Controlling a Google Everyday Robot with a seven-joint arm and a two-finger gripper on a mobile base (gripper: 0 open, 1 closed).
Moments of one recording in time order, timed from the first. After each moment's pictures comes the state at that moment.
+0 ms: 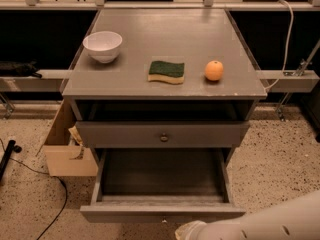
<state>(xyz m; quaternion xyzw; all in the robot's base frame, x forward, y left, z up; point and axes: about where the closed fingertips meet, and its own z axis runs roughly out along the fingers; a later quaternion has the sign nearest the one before) 0.343 -0.074 0.431 -0.32 0.92 0.08 0.23</state>
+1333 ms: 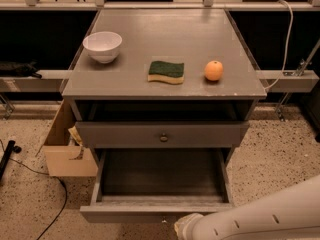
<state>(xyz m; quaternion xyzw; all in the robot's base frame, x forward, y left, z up) 0.370 -0.073 0.430 -0.32 0.91 0.06 0.24</state>
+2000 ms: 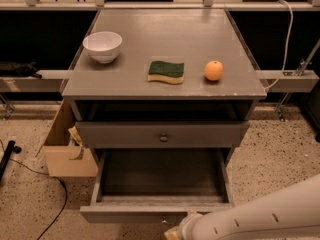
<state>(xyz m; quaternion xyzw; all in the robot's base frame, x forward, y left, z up) 0.370 -0.070 0.431 -0.32 0.91 0.06 0.24</state>
